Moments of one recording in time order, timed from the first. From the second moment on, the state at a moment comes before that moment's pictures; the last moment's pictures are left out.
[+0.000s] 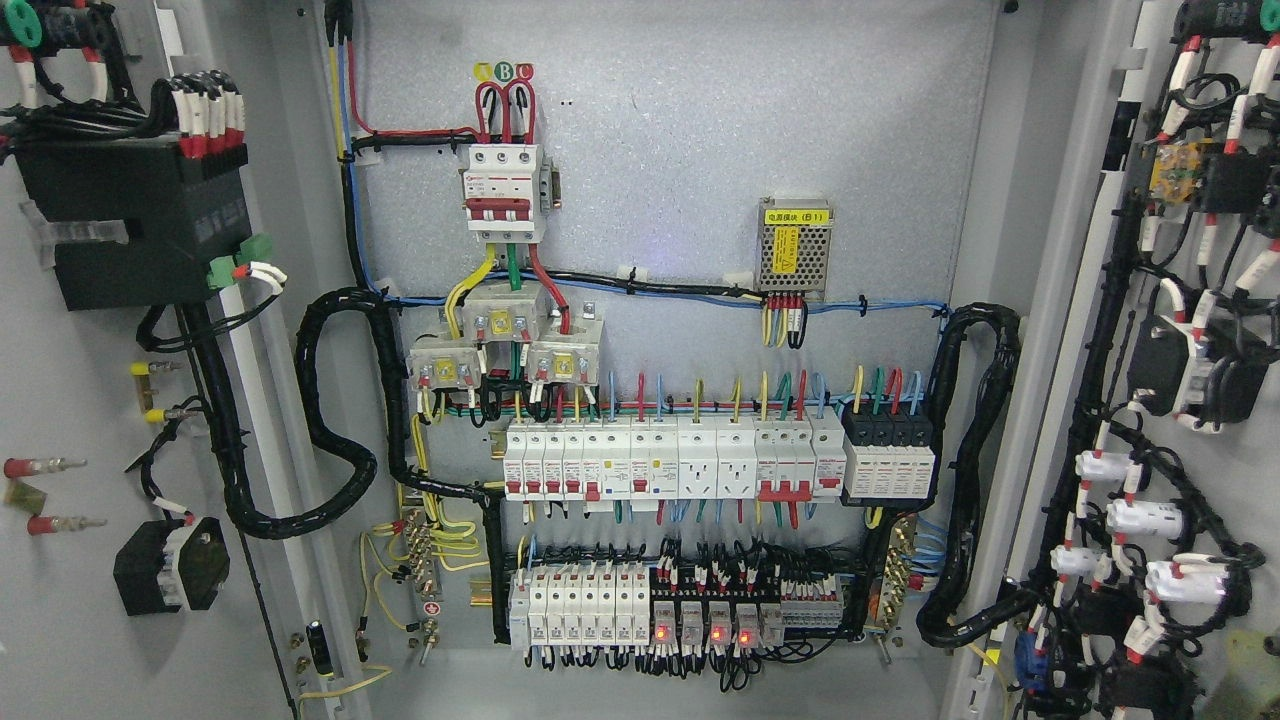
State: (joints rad) left arm 0.48 0.18 -0.12 -1.70 0.16 -0.46 -0.64; right arm 0.20 -0.27 0.44 -1.69 -0.27 -0.54 0.14
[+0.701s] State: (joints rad) left arm 0.49 0.25 -0.05 -1.91 0.35 -0.51 -0.65; right arm 0.32 -0.29 0.32 -1.60 -0.28 -0.62 0.12
